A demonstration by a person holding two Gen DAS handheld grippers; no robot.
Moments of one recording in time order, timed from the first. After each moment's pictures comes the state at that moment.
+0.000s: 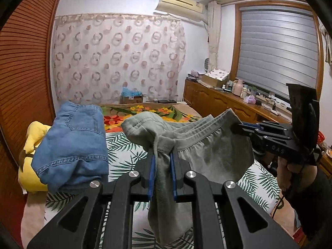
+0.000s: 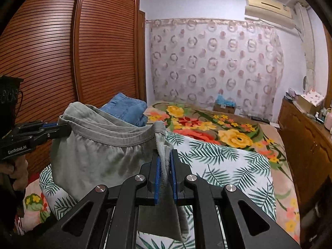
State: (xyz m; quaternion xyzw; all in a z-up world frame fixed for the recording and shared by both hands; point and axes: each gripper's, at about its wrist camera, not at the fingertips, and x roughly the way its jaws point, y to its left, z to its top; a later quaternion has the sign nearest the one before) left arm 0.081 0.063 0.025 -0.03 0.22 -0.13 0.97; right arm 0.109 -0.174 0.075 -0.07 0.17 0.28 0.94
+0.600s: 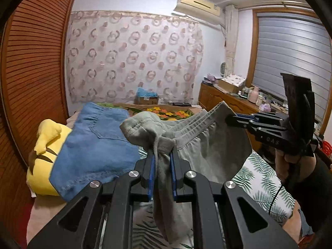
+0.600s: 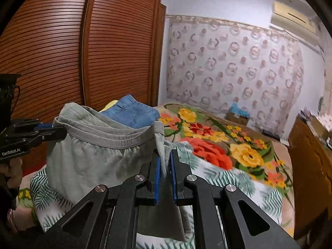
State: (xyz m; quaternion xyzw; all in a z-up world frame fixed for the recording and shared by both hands) left arm 0.128 0.124 0.028 -0.05 0.22 -0.09 0.97; right arm 0.209 -0.115 0.099 -0.13 0.16 0.32 0.92
